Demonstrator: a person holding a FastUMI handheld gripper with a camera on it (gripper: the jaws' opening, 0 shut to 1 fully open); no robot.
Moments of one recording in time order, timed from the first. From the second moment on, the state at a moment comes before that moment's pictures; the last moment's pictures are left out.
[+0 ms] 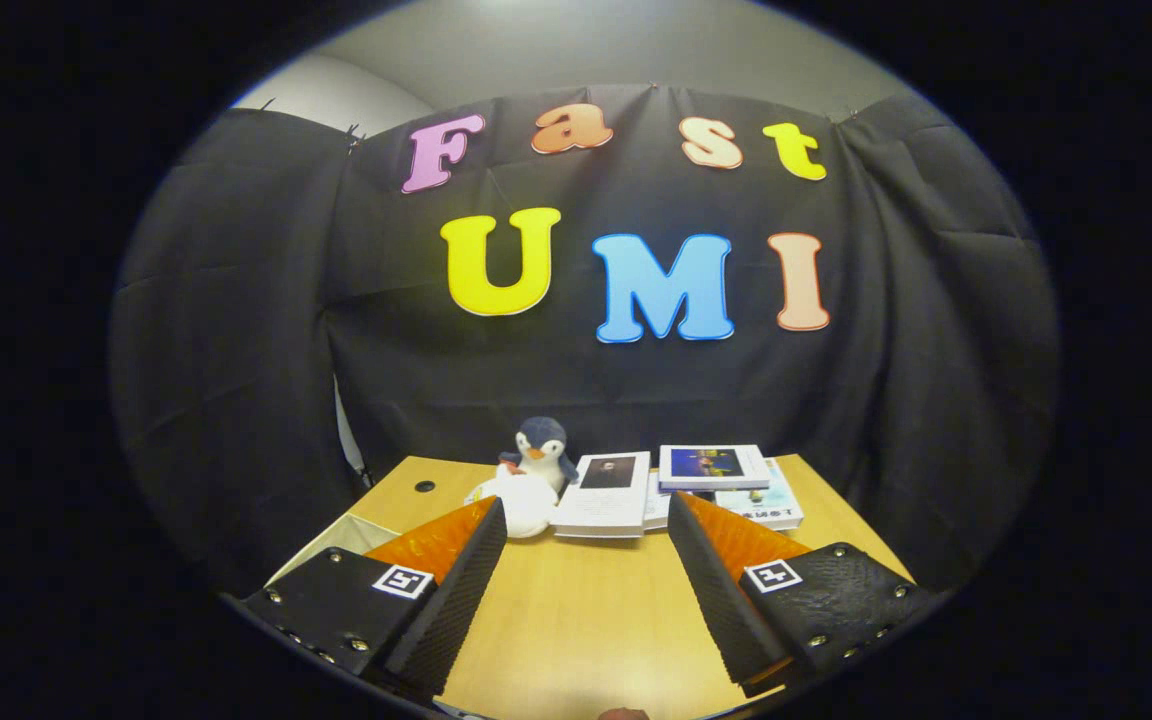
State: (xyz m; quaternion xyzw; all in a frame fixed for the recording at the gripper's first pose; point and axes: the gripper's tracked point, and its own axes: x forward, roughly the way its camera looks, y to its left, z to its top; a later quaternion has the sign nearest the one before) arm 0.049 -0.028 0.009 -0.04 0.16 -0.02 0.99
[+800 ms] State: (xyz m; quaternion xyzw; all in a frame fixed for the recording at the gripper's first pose) arm 0.048 -0.096 0.051 -0.04 0.08 -0.04 1.00
